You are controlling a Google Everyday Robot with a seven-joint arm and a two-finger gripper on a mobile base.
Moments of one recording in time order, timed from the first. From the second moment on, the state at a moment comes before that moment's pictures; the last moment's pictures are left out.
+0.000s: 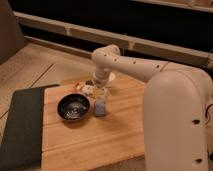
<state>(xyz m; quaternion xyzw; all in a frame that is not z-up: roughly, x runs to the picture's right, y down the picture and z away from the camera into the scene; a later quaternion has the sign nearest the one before) -0.085 0.037 0.823 -0.36 -0.05 0.17 0.92</state>
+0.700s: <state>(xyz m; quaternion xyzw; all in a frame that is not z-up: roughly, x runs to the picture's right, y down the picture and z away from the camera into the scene) -0.173 0.114 0.861 -0.45 -0.07 0.08 0.88</state>
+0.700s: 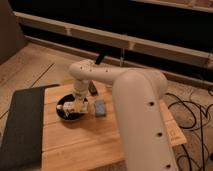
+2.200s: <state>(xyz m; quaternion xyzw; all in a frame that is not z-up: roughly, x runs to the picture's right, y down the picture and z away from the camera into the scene) -0.178 0.079 0.850 -0.42 -0.05 0.05 0.90</state>
